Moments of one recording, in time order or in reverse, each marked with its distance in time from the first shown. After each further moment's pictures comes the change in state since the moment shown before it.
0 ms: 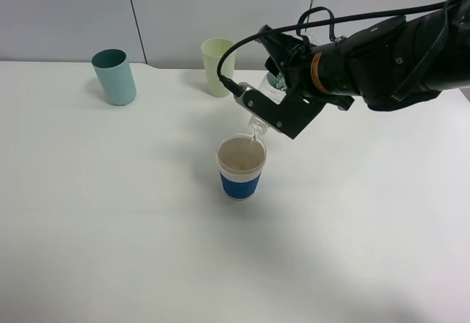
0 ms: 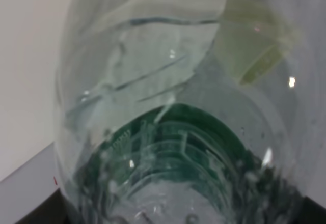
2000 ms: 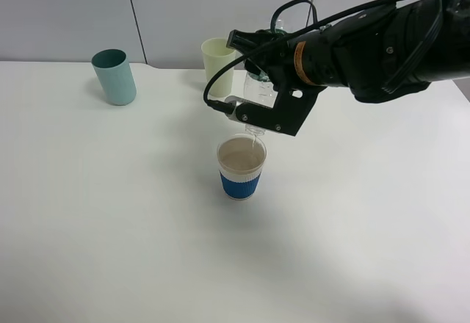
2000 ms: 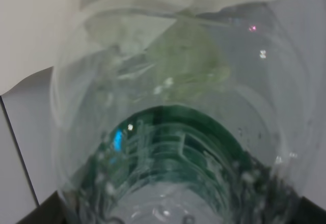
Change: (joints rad) left arm 0.000 0.000 0.000 0.000 0.000 0.000; right arm 0.053 0.000 -0.055 0.000 -0.028 -0.292
